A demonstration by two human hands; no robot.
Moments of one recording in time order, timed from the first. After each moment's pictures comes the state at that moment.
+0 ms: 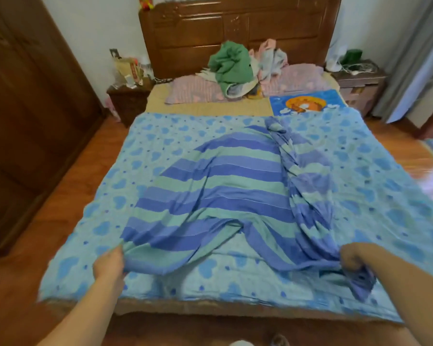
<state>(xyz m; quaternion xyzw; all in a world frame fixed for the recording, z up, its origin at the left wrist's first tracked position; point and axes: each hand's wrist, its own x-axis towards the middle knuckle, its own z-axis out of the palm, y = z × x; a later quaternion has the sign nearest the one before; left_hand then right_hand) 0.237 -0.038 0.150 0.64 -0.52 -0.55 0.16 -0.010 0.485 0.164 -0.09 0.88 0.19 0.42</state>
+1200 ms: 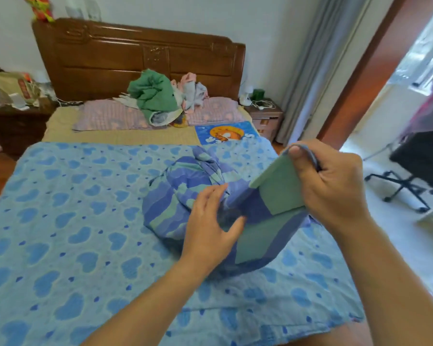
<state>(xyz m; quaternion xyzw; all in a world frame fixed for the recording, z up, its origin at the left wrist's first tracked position) 0.007 0.220 0.297 -0.08 -0.82 -0.52 0.23 -0.001 0.396 0.450 -0.23 0.84 -0.35 -0.35</state>
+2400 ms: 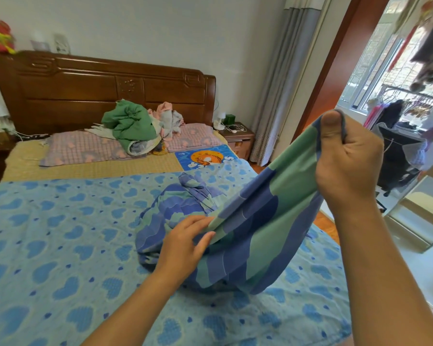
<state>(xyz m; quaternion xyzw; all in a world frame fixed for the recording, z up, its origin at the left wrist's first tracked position) -0.054 0.070 0.269 -0.24 -0.82 -0.46 0.23 -0.010 0.285 0.516 -0.11 0.77 -0.38 -0.50</state>
